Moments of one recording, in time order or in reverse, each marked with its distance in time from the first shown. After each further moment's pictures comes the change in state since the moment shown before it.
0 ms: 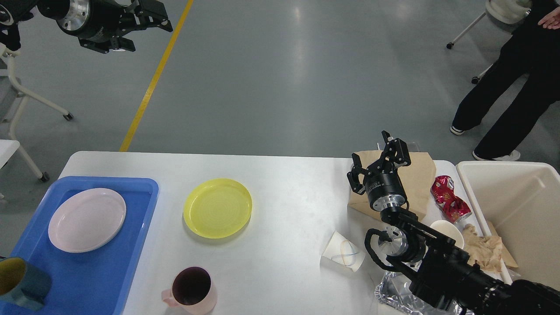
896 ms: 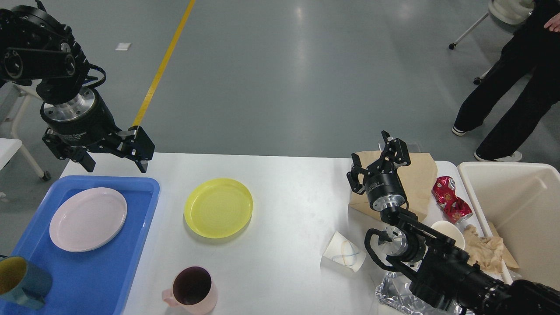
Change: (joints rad) left arm -0.336 -0.123 0.533 -0.774 -0.006 -0.040 -0.001; right arm 0.000 0.000 0.000 0.002 0.000 0.000 0.000
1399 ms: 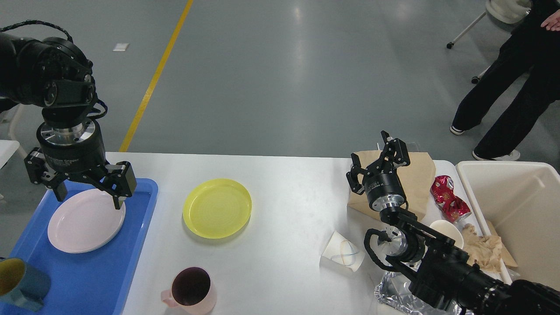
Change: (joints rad) left arm 0.073 -0.114 0.088 -0.020 0.033 -0.106 0.031; right arm 0.000 0.001 0.000 0.000 0.000 0.000 0.000
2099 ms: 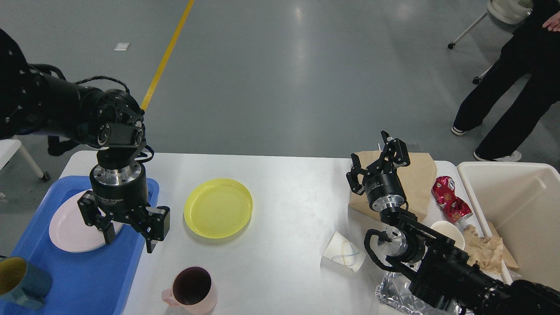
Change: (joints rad) left arm 0.150 -0.101 -0.147 -0.011 -0.002 0.000 0.006; right arm 0.000 0.000 0.000 -0.001 0.000 0.000 0.000
